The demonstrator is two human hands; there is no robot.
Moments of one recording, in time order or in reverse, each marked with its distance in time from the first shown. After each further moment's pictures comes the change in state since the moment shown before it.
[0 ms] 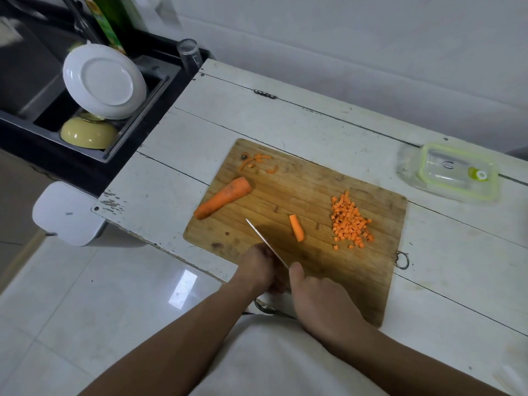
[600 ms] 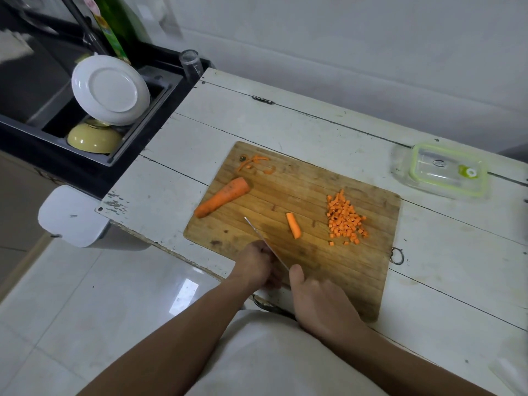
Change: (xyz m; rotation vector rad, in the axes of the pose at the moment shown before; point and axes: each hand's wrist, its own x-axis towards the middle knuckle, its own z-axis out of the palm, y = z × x) left_hand -0.008 -0.004 0.004 -0.045 -0.009 0.038; right_hand -0.013 0.005 0.020 -0.057 0.102 -0.025
